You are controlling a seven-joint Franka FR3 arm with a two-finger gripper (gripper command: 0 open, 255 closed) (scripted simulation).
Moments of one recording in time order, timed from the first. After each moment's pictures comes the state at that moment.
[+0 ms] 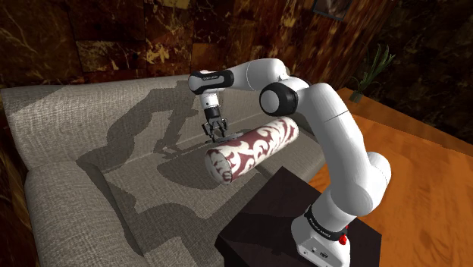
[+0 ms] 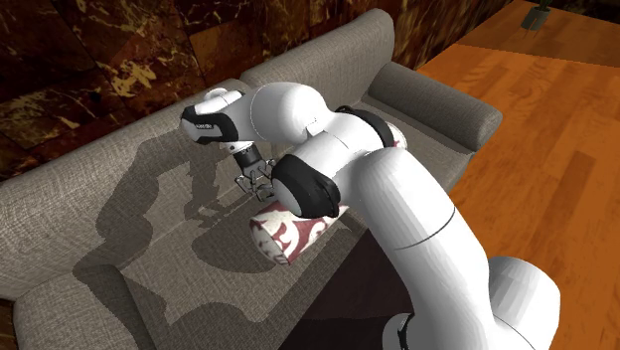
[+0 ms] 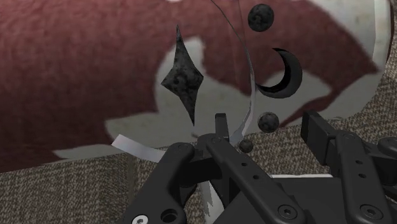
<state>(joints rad) -0.13 1.01 -0.02 -1.08 0.06 1.31 0.09</state>
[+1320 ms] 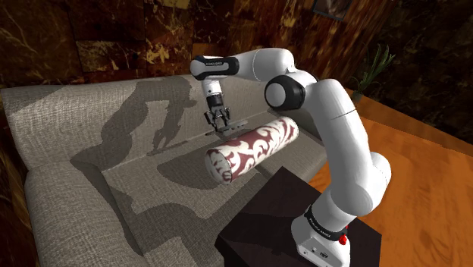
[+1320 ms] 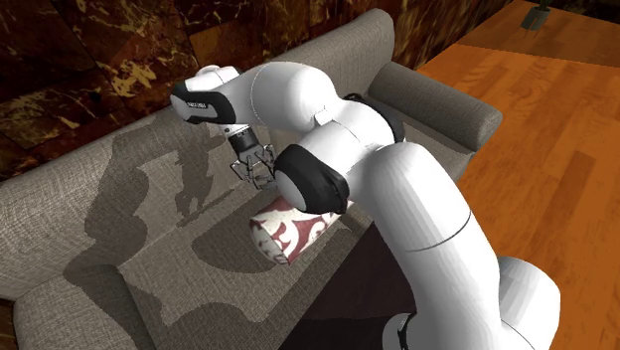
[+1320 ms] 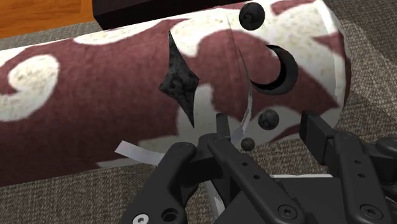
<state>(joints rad) -0.14 0.92 -0.02 -1.07 0.06 1.21 0.09</state>
